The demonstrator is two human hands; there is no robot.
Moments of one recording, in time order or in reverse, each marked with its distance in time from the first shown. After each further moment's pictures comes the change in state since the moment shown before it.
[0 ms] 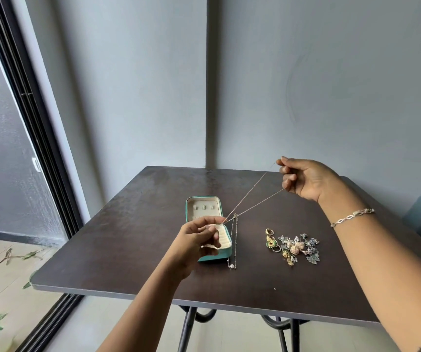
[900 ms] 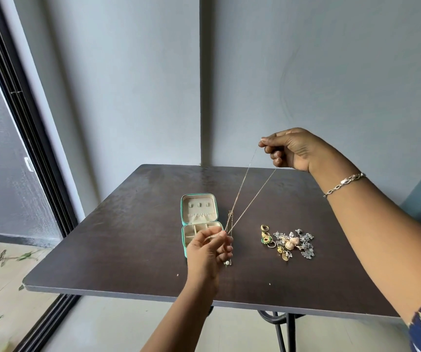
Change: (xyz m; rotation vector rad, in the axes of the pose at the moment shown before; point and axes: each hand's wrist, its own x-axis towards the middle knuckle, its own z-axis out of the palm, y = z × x) left_hand -0.011 -0.026 0.051 -0.407 0.345 0.042; right_hand 0.001 -0.037 0.029 -0.442 -0.028 -0.119
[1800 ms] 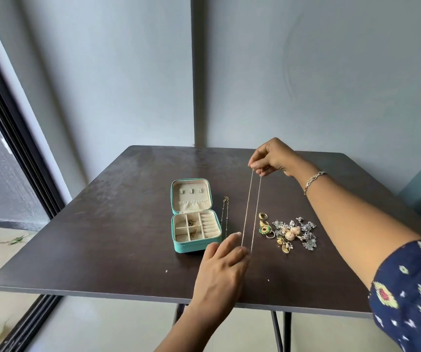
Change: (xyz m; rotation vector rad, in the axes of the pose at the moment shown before) left_hand 0.014 -0.060 -0.028 1.597 -0.341 1.249; right_hand 0.076 0.088 -0.013 -0.471 -0.054 -0.002
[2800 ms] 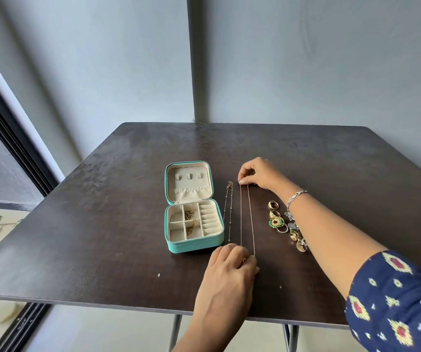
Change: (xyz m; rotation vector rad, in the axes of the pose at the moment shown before) left_hand -0.006 0.005 0.020 -0.030 -0.132 -0.178; right_hand 0.049 0.090 0.071 -0.324 -0.062 -0.132
